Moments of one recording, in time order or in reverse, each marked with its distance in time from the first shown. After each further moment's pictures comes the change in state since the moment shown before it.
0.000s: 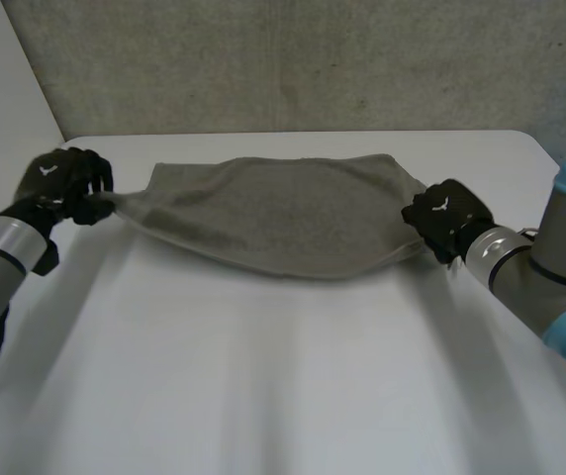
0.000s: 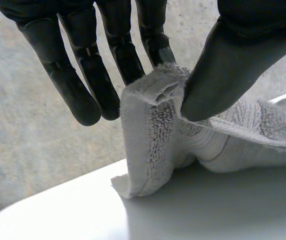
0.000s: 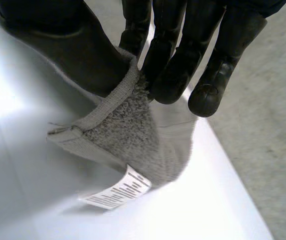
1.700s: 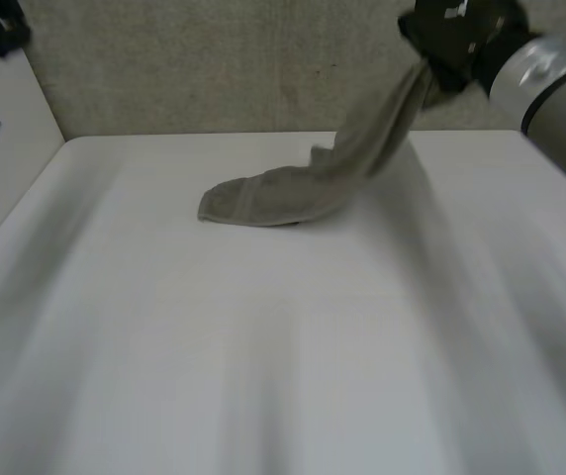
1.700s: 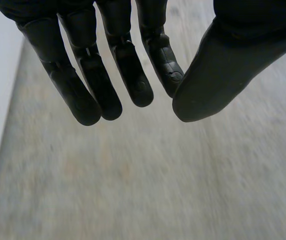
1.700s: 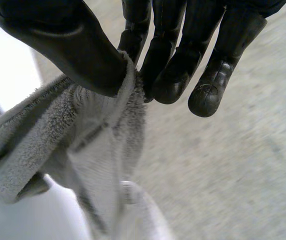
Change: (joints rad) left arm 0.008 0.139 0.312 -0.015 -0.159 -0.501; right arm 0.064 -0.063 -0.572 0.219 -0.057 0.052; left_hand 0.015 0.001 0.002 0.002 0.010; right_hand 0.000 0.013 0.003 0.000 0.009
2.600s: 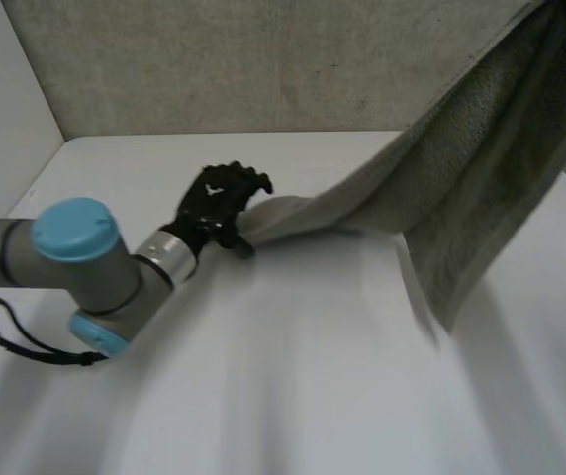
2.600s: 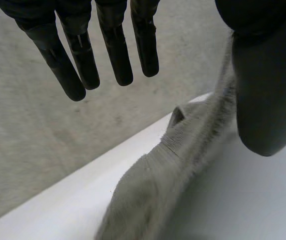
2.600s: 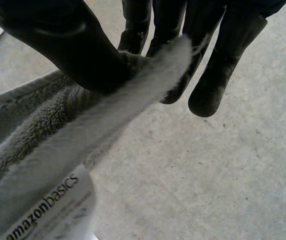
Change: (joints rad) left arm -0.456 -0.423 -0.027 0.005 0.084 0.617; right arm -0.128 -0.541 0.276 0.182 0.070 0.348; left_hand -0.781 -0.793 -0.818 -0.782 -0.826; right_hand 0.000 0.000 0.001 0.000 0.000
